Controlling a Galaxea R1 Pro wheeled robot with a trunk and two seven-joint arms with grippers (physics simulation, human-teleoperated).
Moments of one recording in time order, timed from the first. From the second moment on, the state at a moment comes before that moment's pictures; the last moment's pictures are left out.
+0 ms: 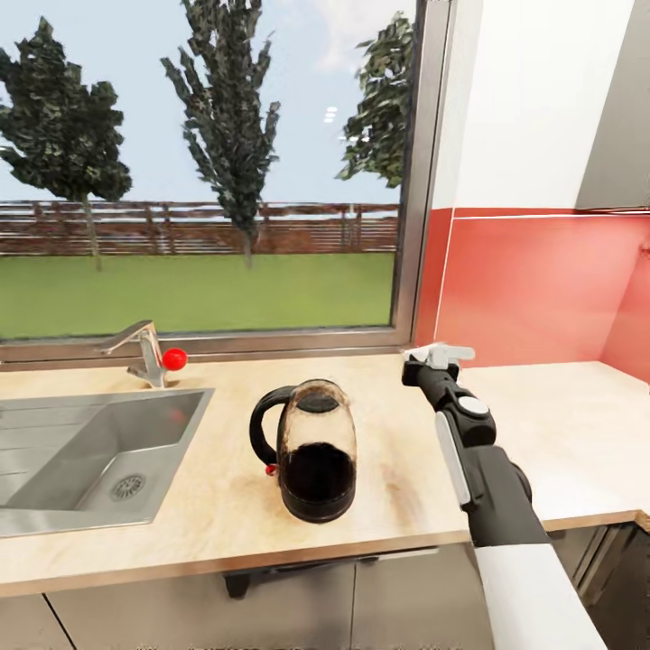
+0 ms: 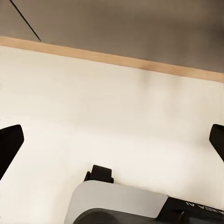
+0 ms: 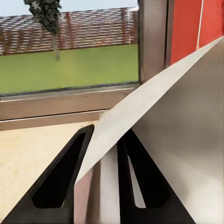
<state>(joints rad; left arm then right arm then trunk) 0.01 -0.01 0.21 -0.40 0.07 -0.14 0.00 -0.67 0.09 0.01 -1.39 -0.01 0.49 -0.06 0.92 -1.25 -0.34</state>
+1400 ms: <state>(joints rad) 0.01 -0.01 0.21 -0.39 0.07 -0.14 0.00 -0.57 0.09 0.01 -1.51 -0.01 0.51 -0.06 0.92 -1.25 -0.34</state>
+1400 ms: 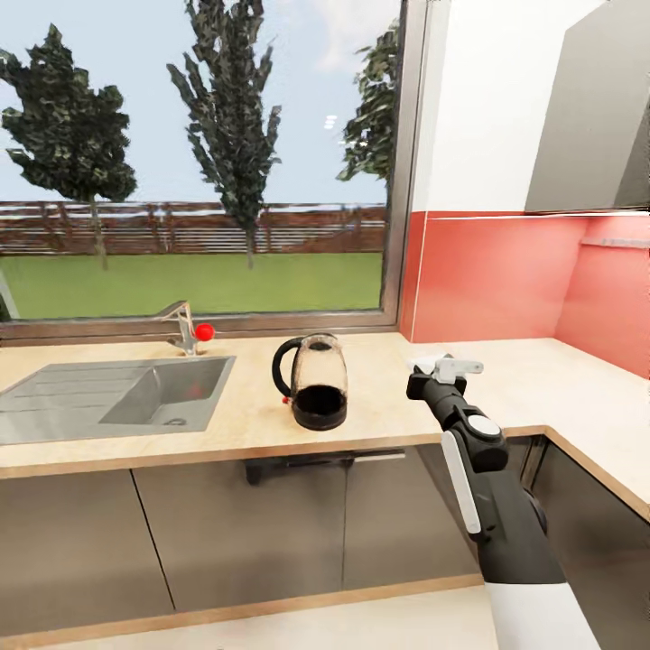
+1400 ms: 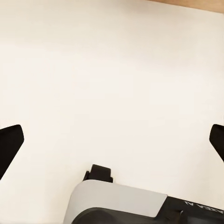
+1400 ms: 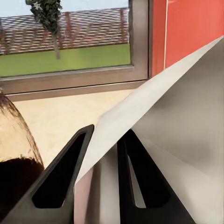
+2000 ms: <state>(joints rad) 0.01 -0.01 0.21 -0.39 0.07 -0.14 0.00 -0.57 0.09 0.01 -1.51 -0.01 0.51 -0.06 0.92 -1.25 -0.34</state>
